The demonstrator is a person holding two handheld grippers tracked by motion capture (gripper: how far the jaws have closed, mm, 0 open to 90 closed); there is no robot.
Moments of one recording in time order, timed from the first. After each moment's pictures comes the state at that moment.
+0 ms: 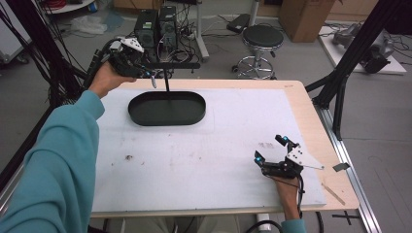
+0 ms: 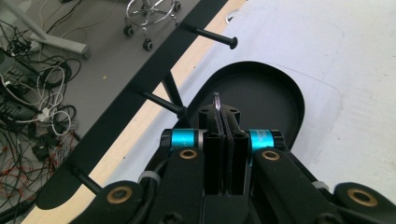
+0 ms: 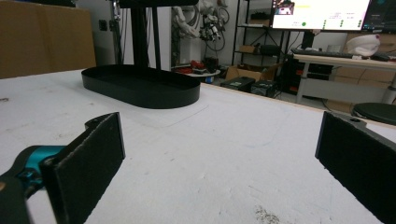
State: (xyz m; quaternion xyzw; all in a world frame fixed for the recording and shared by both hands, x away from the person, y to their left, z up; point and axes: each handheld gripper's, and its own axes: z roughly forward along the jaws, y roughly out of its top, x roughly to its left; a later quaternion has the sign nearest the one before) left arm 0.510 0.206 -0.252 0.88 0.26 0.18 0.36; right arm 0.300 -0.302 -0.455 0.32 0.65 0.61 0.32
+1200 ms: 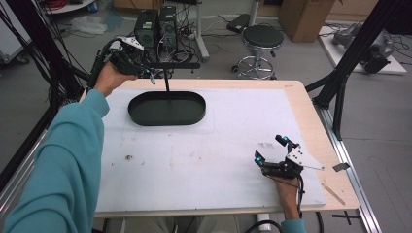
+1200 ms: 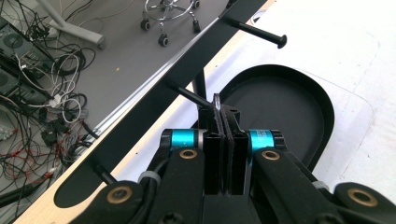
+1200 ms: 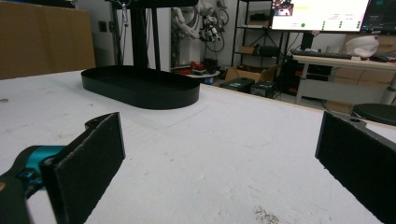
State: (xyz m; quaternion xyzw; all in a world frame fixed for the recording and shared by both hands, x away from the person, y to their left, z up) left arm 0.527 0.210 -0.262 0.86 0.30 0.20 0.35; right arm 0.300 -0.302 -0.455 0.32 0.65 0.61 0.32
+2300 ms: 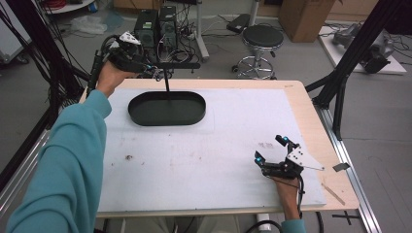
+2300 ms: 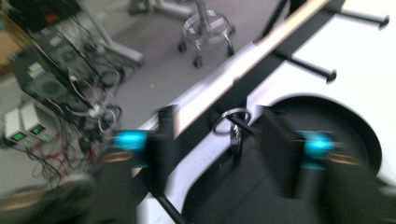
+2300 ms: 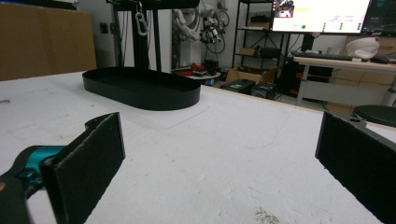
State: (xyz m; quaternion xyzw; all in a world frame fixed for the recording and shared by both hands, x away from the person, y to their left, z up) left arm 0.524 0.214 -0.257 0.81 0.34 0.29 0.39; right arm 0.300 -0.303 -0.456 0.32 0.65 0.61 0.32
